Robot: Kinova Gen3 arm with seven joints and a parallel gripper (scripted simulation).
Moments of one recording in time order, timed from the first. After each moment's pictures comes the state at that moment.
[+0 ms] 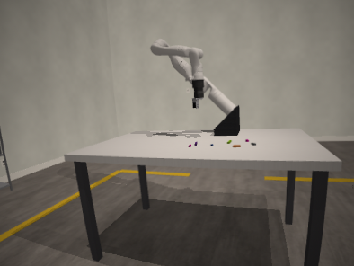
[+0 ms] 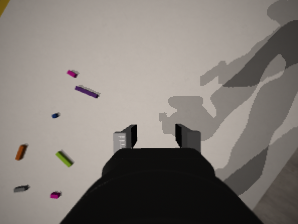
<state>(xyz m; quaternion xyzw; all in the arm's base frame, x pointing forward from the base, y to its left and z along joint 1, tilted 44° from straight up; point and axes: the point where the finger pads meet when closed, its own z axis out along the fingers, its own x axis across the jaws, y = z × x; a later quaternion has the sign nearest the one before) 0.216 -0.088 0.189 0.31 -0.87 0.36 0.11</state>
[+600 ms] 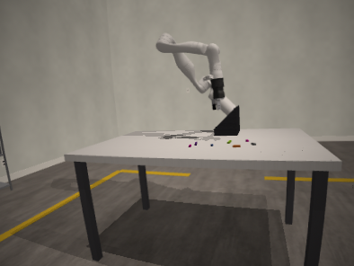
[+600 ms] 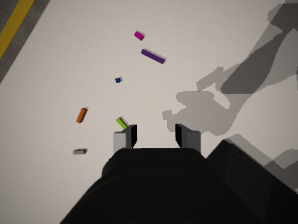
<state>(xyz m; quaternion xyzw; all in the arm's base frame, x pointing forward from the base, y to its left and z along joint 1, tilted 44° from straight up) 0.292 0.020 0.077 0.35 -0.87 0.32 0.11</state>
